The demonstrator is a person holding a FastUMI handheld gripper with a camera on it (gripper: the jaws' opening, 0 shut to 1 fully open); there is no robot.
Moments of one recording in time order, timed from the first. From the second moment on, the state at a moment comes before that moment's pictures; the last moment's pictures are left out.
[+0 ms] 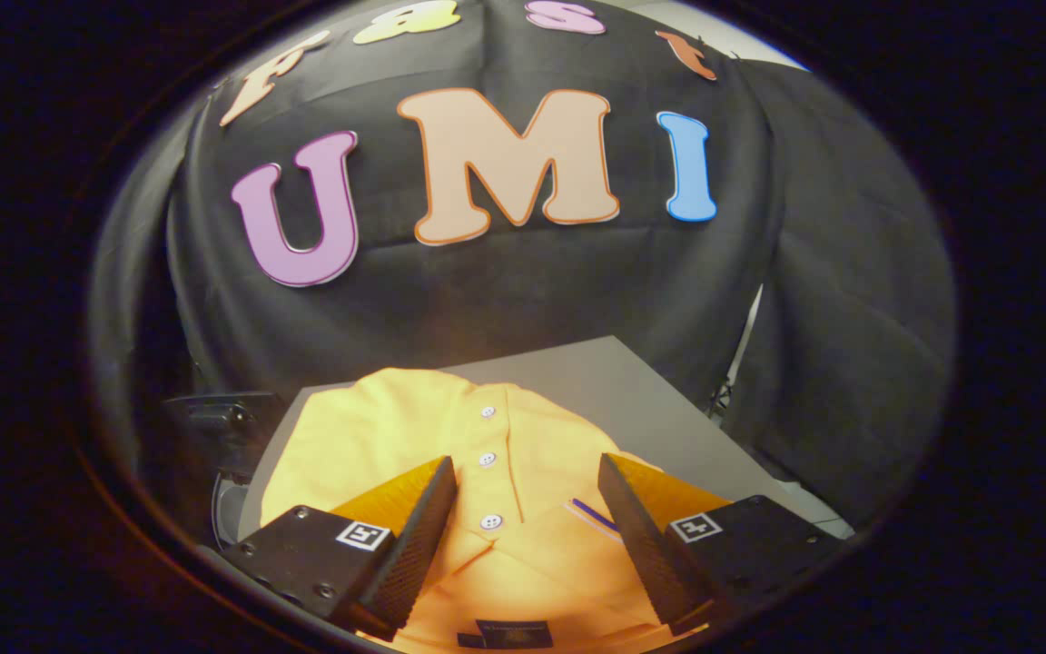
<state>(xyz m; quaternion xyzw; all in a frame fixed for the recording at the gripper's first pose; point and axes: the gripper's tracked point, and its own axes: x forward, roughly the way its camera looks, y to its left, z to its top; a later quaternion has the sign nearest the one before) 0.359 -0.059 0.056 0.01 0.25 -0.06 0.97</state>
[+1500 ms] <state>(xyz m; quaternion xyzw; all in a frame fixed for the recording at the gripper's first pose) 0.306 0.156 0.152 0.14 0.15 0.08 0.97</state>
